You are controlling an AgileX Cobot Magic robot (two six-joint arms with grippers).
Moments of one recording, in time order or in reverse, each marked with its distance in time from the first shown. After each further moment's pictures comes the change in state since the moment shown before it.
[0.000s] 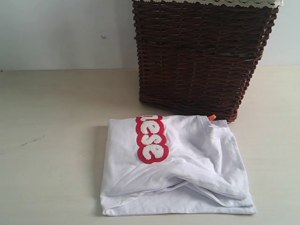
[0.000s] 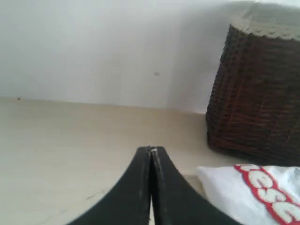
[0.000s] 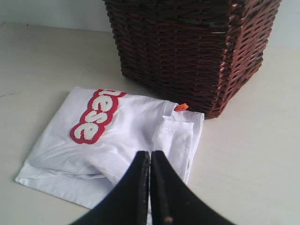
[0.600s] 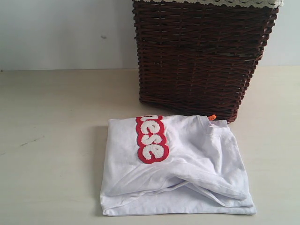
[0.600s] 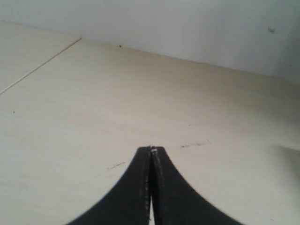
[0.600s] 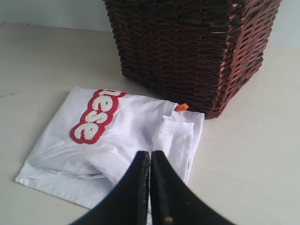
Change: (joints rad) left arm 0.004 -0.067 0.219 0.850 -0.162 -0.791; right arm 0.000 0.000 0.000 0.000 0.000 0.000
